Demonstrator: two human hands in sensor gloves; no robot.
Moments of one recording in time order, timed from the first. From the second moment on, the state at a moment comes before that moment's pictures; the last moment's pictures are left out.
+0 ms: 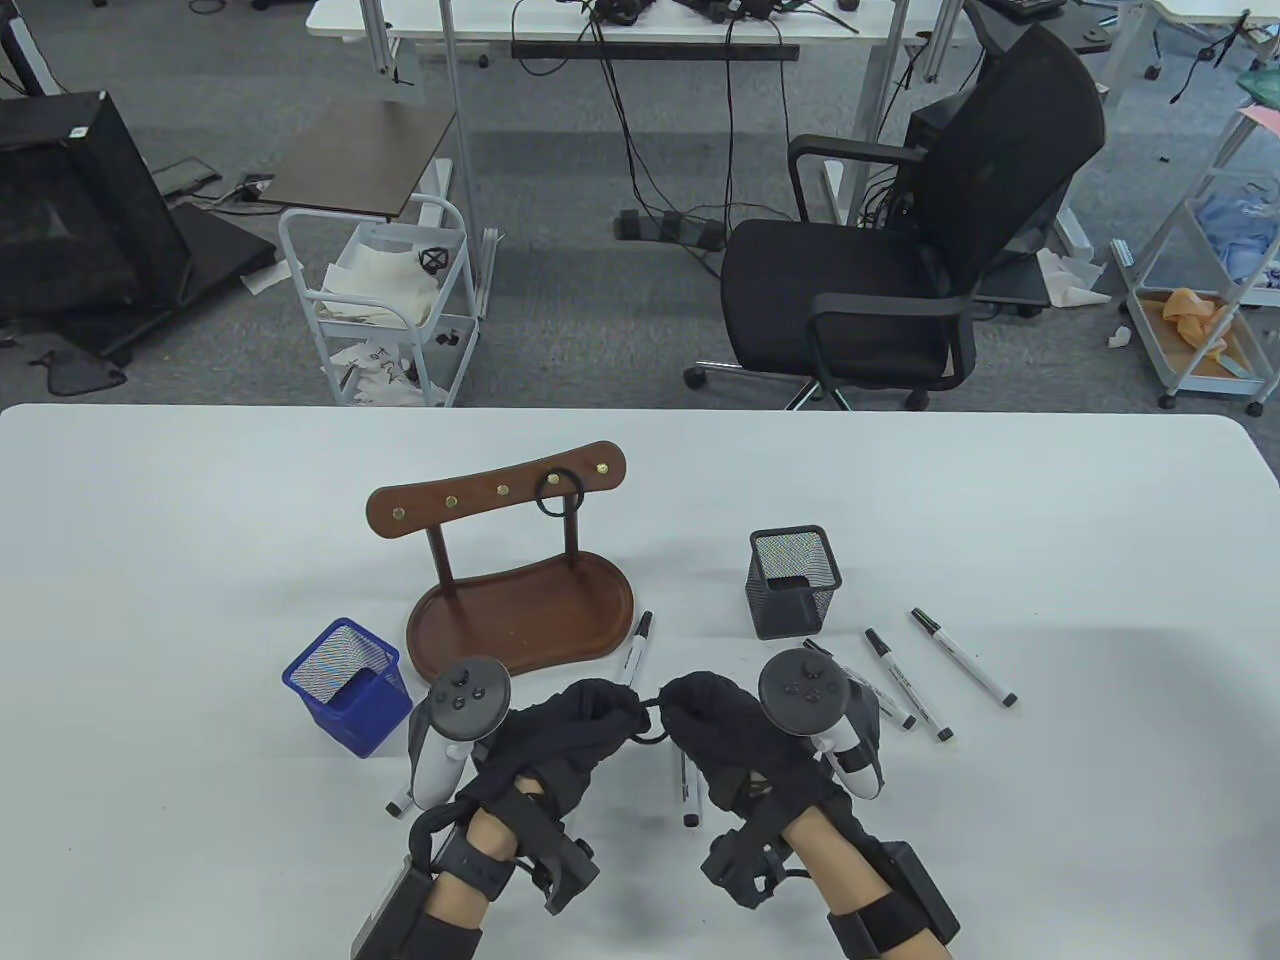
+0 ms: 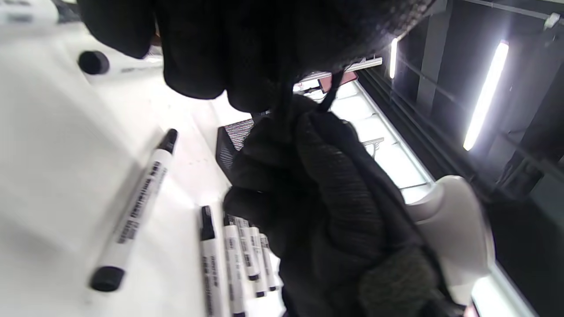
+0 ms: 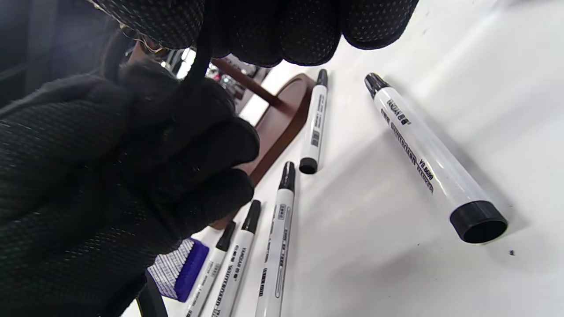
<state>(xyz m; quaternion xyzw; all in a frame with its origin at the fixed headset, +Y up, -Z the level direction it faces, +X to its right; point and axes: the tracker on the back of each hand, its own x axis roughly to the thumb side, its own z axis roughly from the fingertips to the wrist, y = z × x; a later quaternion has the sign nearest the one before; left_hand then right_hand) -0.129 -0.727 -0.323 -0.15 -0.16 0.61 0.76 0.107 -0.717 -0.334 0.10 0.16 0.87 0.45</state>
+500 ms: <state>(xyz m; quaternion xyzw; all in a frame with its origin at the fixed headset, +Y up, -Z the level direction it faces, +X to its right) -0.148 -0.737 -0.329 -0.17 -0.16 0.75 0.62 0.082 -0.718 -0.349 0.10 0.16 0.86 0.48</state>
